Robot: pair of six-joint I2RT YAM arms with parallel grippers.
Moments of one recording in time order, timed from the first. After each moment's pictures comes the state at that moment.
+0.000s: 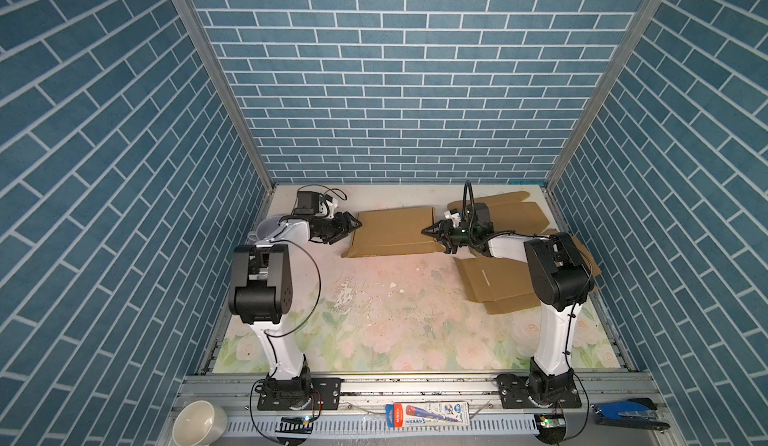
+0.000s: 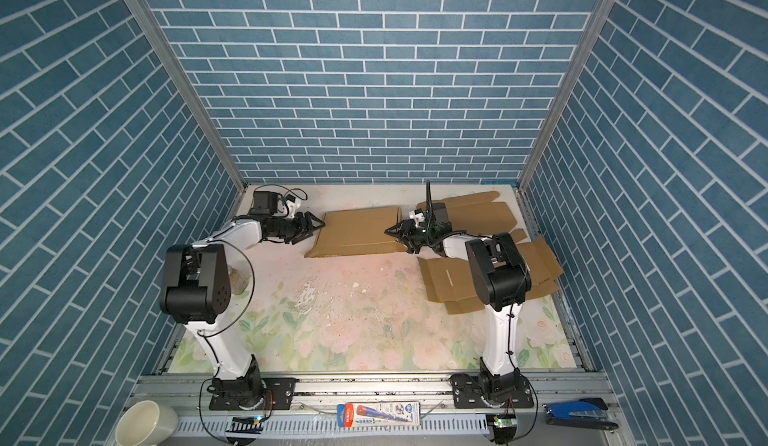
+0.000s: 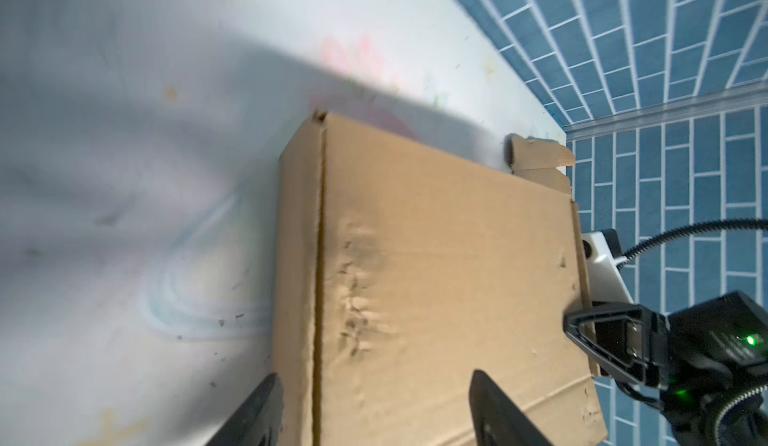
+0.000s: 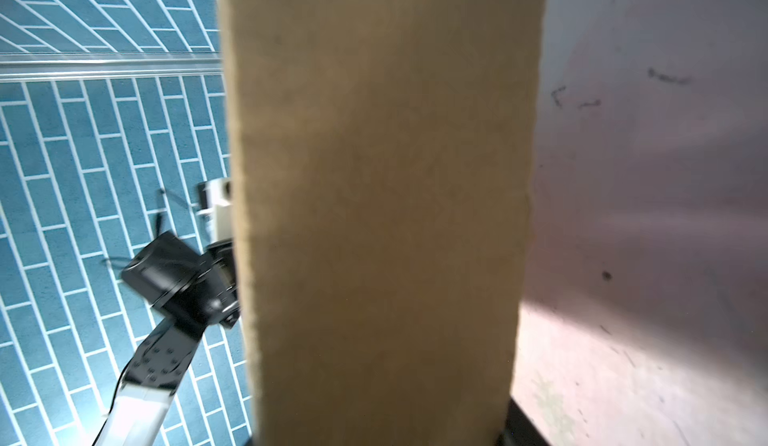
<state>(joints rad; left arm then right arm) 0.00 1.81 1.27 -0.35 0.65 -0.42 0.37 2.03 1.17 0.23 -0.88 1.09</state>
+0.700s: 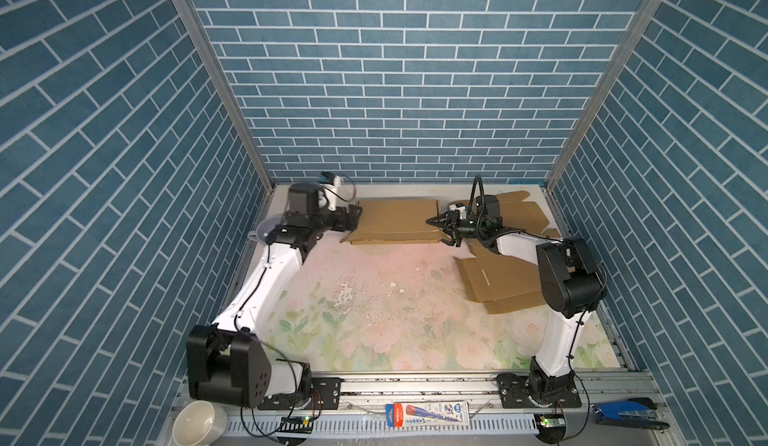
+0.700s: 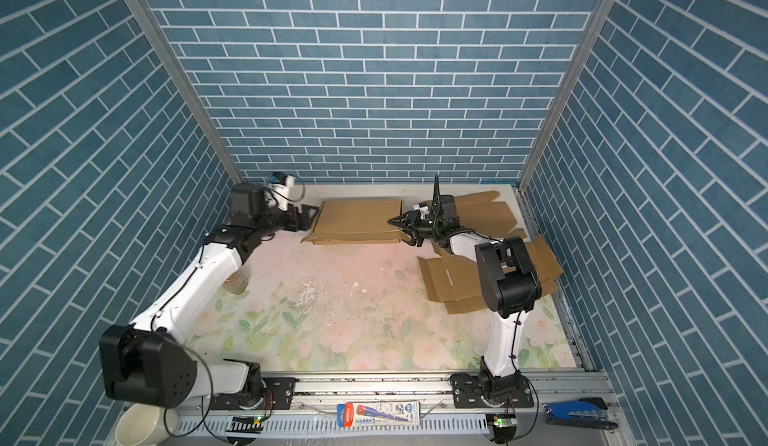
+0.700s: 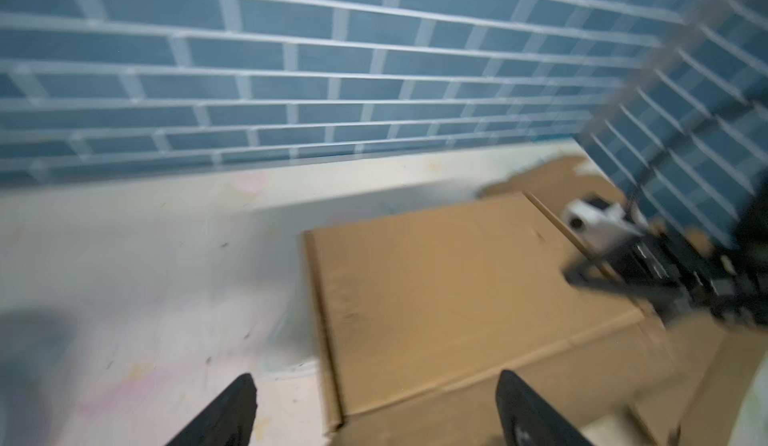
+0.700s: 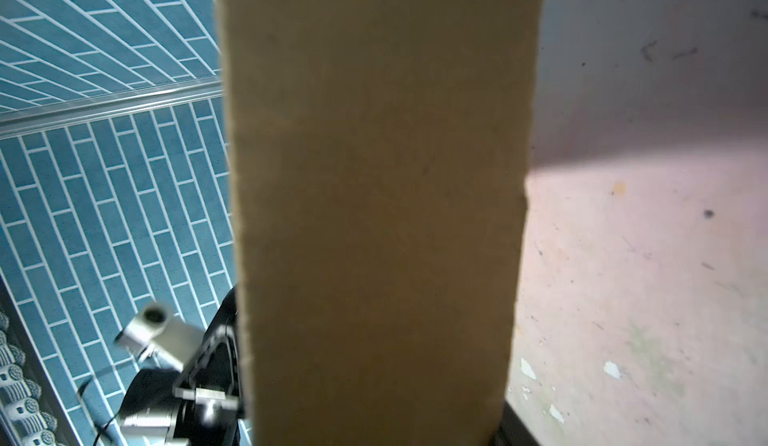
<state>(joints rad) -0.27 1.32 1.15 -0.34 0.25 0.02 0.33 1.92 1.16 0.25 -0.97 1.29</state>
